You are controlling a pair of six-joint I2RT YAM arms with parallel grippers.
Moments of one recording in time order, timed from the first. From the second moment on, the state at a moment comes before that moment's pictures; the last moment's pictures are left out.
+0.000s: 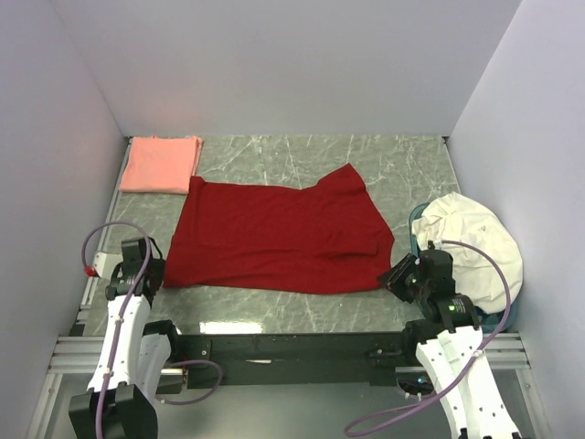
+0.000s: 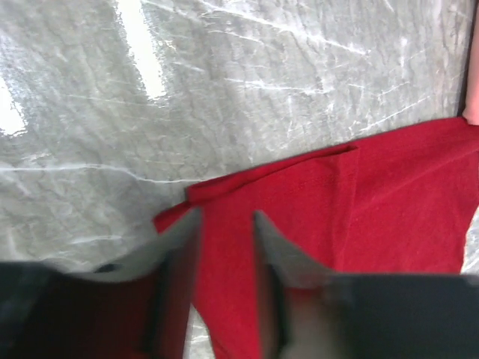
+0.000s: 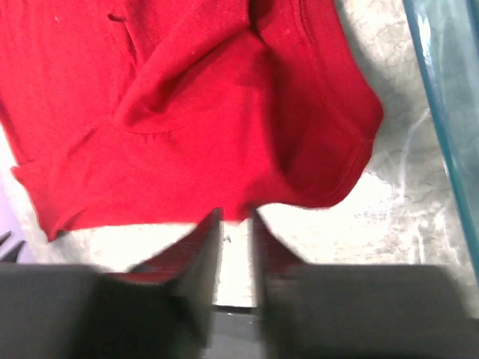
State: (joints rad) left arm 0.19 0.72 0.42 -0.60 -0.33 -1.18; right arm 0.09 0.42 0.42 -0.80 -0.16 0.80
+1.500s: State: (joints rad) left arm 0.13 0.92 0.77 -0.48 0.20 -0.60; right arm 0.58 1.76 1.20 -0.50 0.25 0.64
